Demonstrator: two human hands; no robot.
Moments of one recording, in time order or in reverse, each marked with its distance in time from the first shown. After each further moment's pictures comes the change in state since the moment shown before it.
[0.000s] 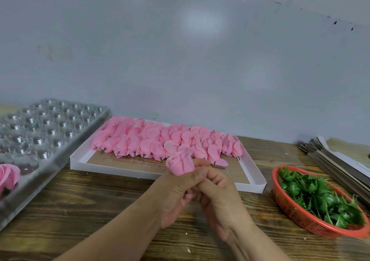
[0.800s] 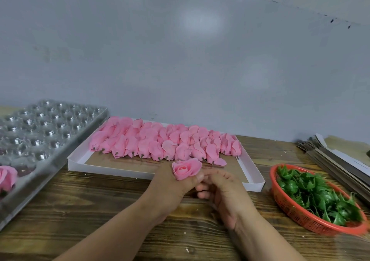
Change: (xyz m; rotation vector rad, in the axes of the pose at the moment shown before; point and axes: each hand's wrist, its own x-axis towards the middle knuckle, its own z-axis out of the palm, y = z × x) left_hand 0.005 -0.001 -0.011 0.485 -0.016 0.285; right_hand 0.019 0.003 -0.036 -0.060 0.139 0.175
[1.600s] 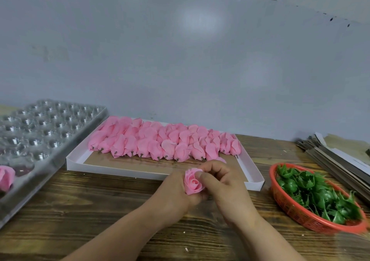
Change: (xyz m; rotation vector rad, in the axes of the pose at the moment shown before) left_hand -0.001 -0.002 0.008 0.328 -0.137 -0.034; right_hand -0.018 -0.015 0.012 -0.383 -0.100 -0.369
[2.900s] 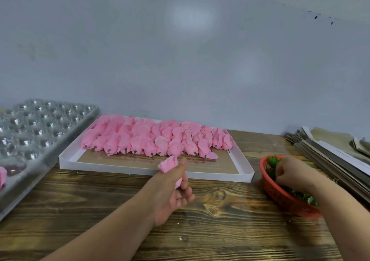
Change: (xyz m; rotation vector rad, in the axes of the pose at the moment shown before) left_hand 0.004 -0.007 0.005 -0.767 0.168 -0.514; right_hand 0.021 -0.002 -0.180 -1.399 -0.059 0.629
